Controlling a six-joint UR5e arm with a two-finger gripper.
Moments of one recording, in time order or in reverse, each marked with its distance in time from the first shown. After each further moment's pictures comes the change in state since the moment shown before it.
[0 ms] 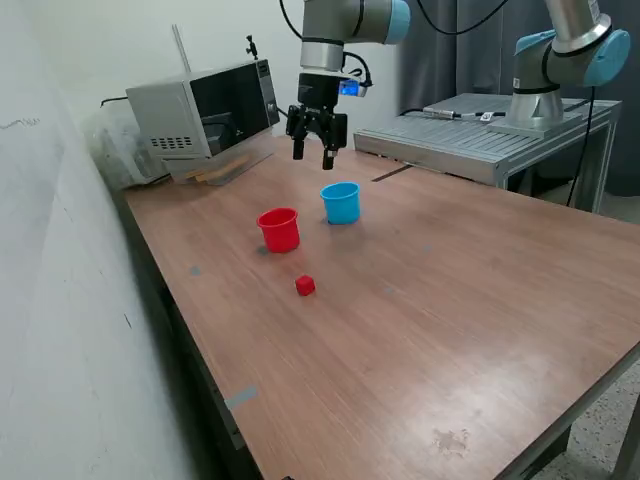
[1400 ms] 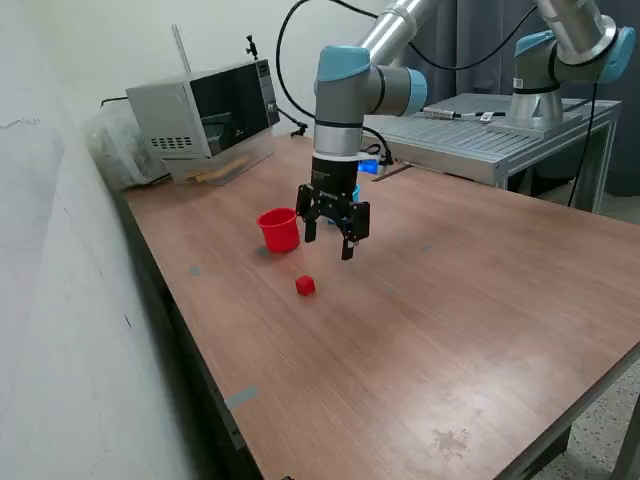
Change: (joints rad) arm 0.175 0.339 -0.287 -0.029 -0.044 0.128
